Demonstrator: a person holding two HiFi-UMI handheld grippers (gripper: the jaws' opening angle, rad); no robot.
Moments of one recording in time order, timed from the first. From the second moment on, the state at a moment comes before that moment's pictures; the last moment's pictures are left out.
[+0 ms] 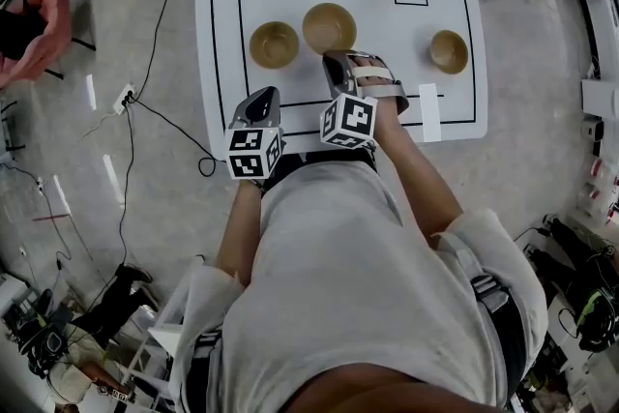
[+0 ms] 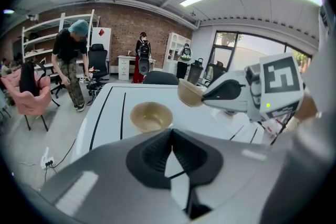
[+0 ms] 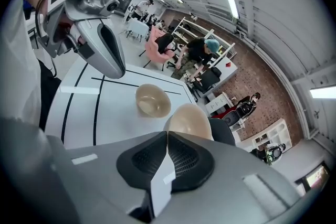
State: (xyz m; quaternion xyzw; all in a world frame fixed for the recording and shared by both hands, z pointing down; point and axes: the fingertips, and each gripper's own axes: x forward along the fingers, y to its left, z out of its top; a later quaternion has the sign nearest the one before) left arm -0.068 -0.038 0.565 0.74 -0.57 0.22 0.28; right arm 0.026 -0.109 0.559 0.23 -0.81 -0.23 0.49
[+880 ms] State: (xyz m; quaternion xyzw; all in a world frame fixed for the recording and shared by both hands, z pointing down) left arm -0.118 -0.020 0.565 0.71 -0.61 0.20 0.29; right arm -0.042 -0.090 0.562 0.17 -0.82 -0.27 0.48
